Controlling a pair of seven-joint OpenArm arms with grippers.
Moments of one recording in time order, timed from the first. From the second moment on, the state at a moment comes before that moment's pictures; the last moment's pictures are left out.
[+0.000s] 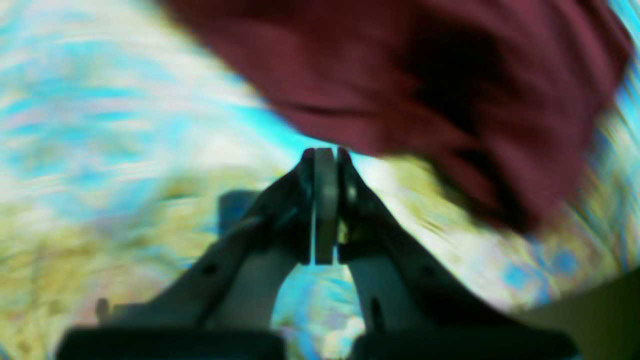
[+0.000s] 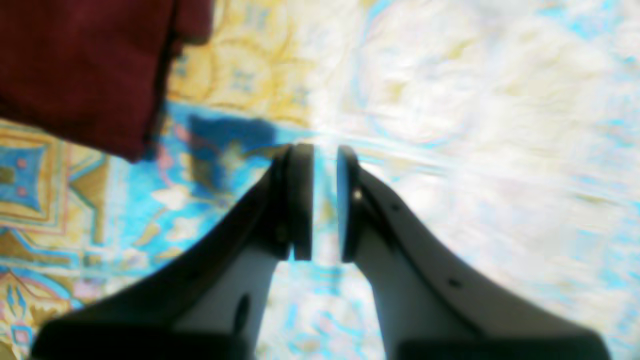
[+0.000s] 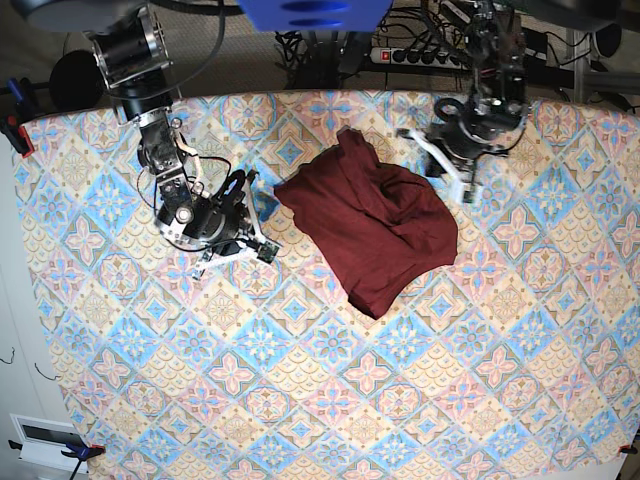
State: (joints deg) left arm 21.7 -6.2 -7.7 109.7 -21.0 -11.9 54.3; right arm 9.0 15.3 -19.0 88.9 1.5 41.3 -57.0
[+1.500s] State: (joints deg) left arm 21.5 0.0 -15.2 100.1 -34.9 -11.6 54.0; right arm 9.4 10.5 -18.6 81.1 1.8 40.9 -50.2
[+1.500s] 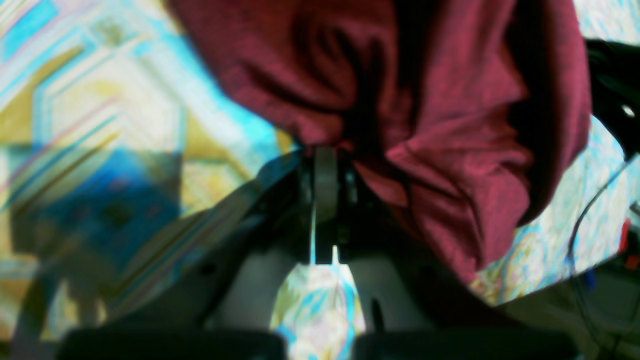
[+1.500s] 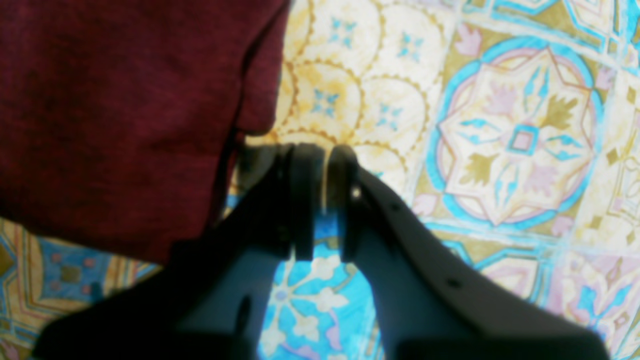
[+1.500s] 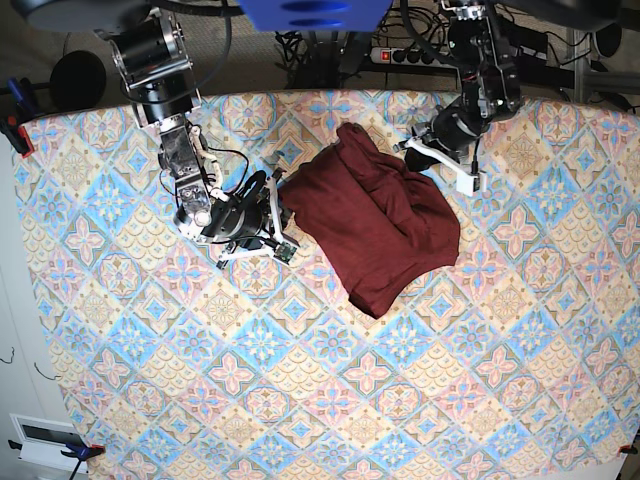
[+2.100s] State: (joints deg) left arm 18.1 0.3 -15.5 106.8 -47.1 -5.3 55.8; right arm 8.6 9.6 -14.2 85.5 1.3 41.1 -51.7
